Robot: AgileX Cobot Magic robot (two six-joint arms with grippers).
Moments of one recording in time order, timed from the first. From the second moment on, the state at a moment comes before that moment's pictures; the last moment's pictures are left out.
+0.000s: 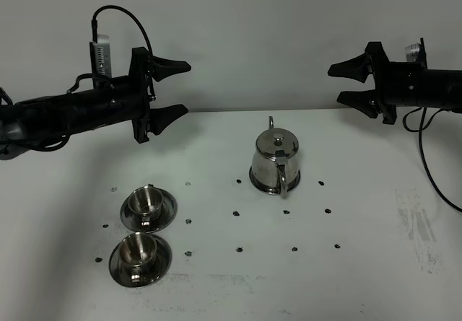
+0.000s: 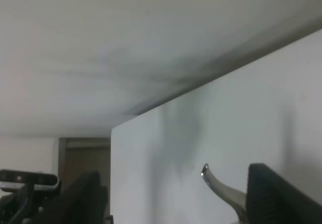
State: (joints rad) left arm -0.05 2.35 -1.70 -1.76 0.76 0.53; right arm 0.00 2.47 -2.02 1.41 1.02 -0.42
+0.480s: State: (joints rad) left arm -0.05 2.35 -1.70 -1.76 0.77 0.53; right arm 0.00 2.47 -2.02 1.41 1.01 -0.42
